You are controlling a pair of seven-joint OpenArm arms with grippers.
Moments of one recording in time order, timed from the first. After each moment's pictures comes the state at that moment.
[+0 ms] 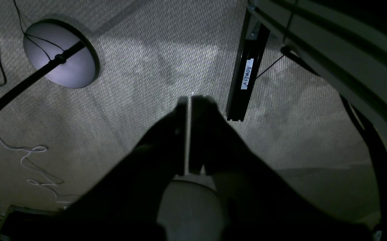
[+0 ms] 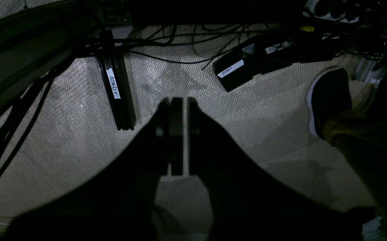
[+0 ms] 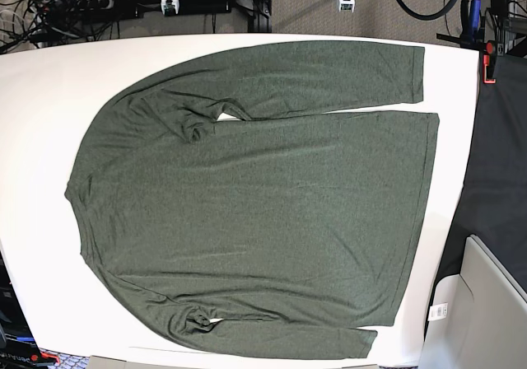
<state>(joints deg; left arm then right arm) 4.0 -1.5 -6.3 6.2 2.6 -0.6 2.8 -8.3 3.3 0.8 16.1 -2.4 -0.6 -4.3</state>
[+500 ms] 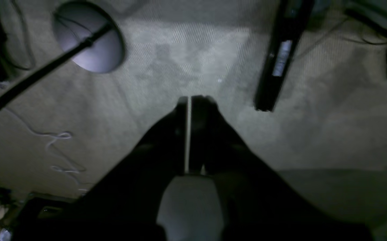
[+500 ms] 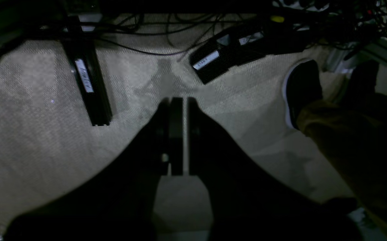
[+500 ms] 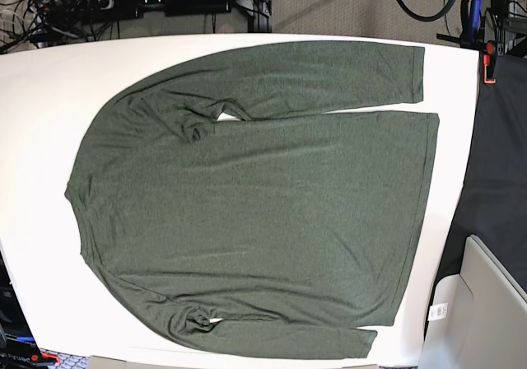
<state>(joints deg) 14.6 -5.7 -6.3 16.6 2.6 -0.7 2.8 -16.1 6.9 0.8 24.6 -2.4 -0.8 -4.3</state>
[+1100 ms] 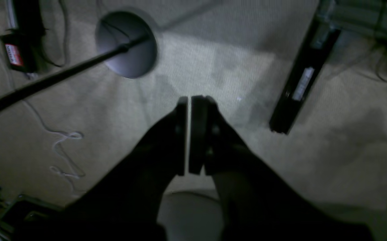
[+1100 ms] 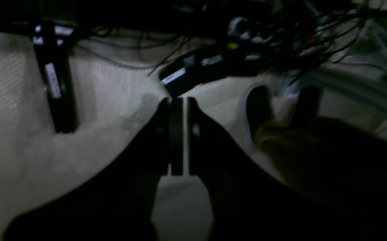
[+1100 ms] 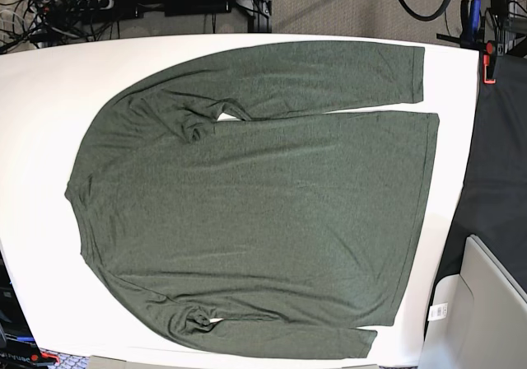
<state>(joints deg) 33.8 -11.8 -6.4 44.1 -9.8 -0.6 4.0 -35.7 14.3 0.9 54.9 -2.1 -0.6 -5.0</state>
